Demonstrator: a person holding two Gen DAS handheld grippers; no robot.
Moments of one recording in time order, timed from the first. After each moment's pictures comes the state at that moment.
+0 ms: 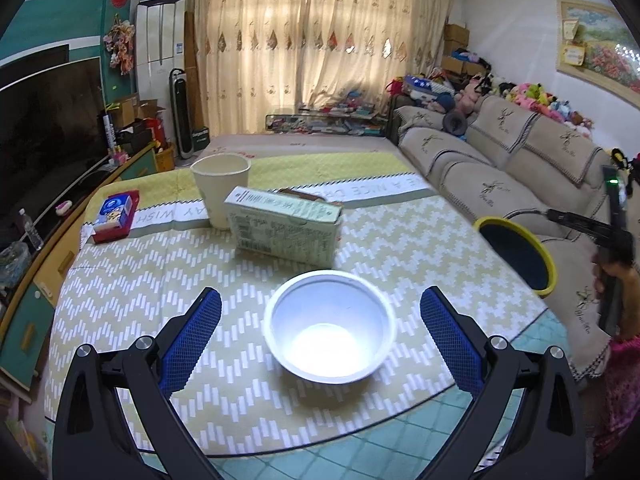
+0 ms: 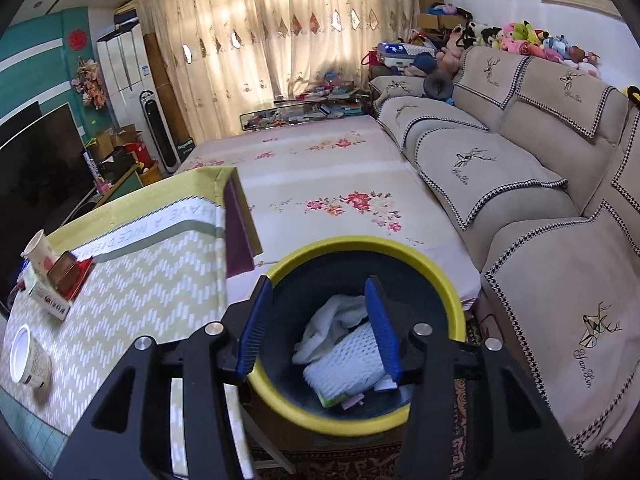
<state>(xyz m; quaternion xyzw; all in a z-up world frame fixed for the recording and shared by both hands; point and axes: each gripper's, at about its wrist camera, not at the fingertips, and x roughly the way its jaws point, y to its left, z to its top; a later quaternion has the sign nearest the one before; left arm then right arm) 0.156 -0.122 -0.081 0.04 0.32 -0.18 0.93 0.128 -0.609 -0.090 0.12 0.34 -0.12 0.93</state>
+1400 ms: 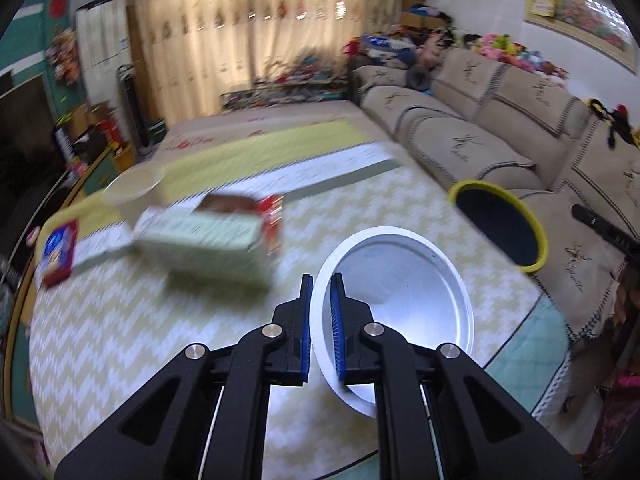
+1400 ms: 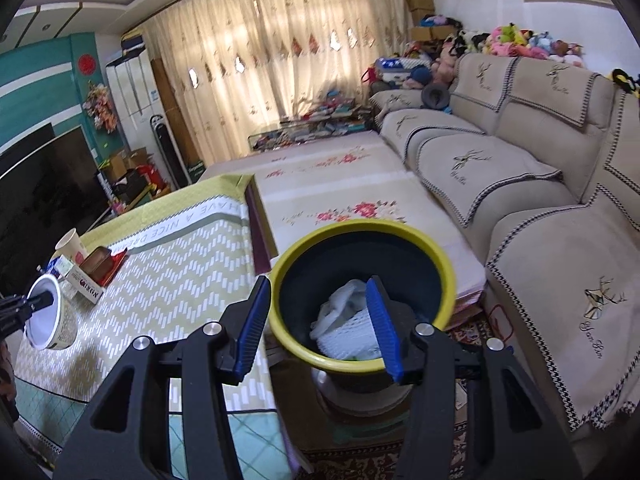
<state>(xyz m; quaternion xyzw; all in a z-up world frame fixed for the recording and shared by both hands) 0.199 -0.206 -0.082 0.10 0.37 -0.26 0.89 0.046 -0.596 -0.079 0.15 0.28 -0.14 0.94</state>
